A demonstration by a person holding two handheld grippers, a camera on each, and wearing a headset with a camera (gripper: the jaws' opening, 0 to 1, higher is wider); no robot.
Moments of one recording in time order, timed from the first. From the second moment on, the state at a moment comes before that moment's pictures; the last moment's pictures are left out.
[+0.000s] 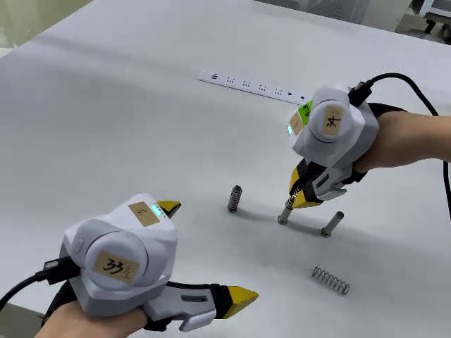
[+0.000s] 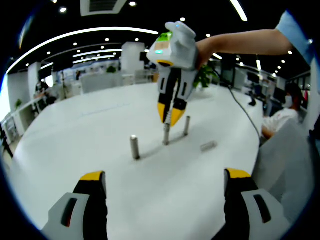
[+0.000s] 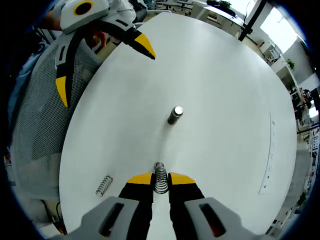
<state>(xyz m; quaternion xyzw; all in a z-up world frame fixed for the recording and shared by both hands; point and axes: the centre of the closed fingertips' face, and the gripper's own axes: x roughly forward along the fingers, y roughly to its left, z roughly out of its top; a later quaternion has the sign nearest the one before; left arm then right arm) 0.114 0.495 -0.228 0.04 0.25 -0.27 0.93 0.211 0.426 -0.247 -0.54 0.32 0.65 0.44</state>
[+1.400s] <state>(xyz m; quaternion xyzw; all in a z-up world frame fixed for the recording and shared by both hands) 0.114 0.498 -0.230 0.02 0.25 -0.27 0.93 0.217 0.429 -0.286 -0.54 0.34 0.64 0.43</state>
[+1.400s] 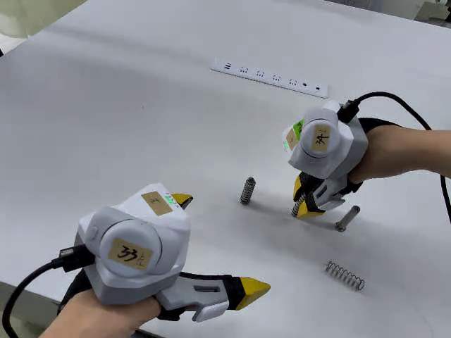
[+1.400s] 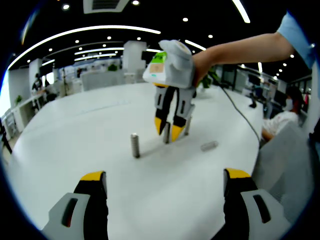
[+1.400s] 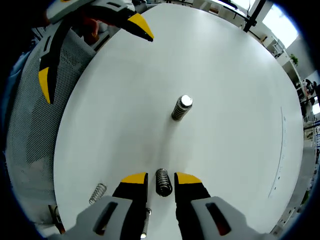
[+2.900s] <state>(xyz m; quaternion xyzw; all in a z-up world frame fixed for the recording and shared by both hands) 0.124 0.487 -0.217 0.06 0.23 -0.31 0.92 0.195 0.407 -0.237 -0.36 0.29 0.62 0.63</state>
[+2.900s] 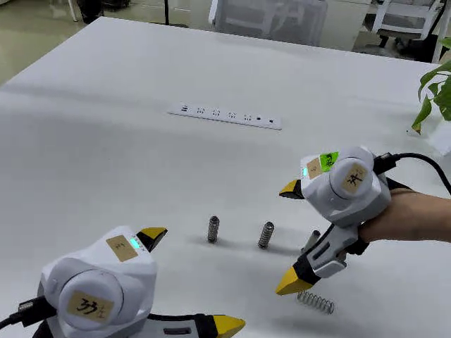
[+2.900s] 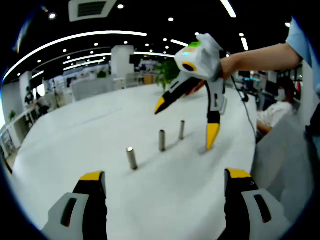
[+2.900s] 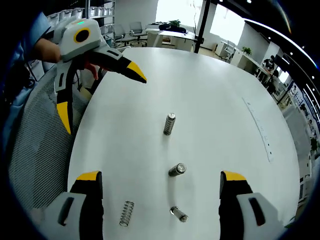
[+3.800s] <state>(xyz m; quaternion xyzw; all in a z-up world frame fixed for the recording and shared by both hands) 0.129 0.472 -0.219 0.08 0.24 -0.35 0.90 0.166 0.300 -0.231 -0.25 0.29 0.51 0.77</state>
